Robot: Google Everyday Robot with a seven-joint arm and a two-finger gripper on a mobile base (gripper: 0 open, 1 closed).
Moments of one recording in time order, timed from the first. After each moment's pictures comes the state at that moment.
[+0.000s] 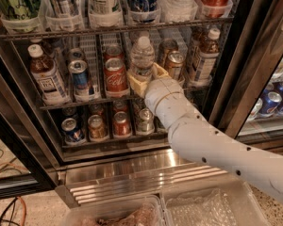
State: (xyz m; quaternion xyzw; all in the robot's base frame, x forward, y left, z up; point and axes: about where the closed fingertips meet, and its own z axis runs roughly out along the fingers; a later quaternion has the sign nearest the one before) arm 0.616 -0.013 0.895 -0.18 0.66 0.10 0.72
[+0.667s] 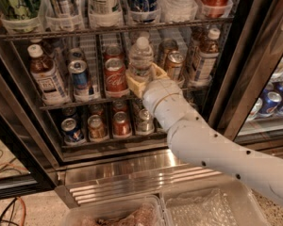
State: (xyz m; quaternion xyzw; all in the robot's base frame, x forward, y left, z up) arm 0.610 -0.008 0.897 -0.18 0.65 0.11 0.73
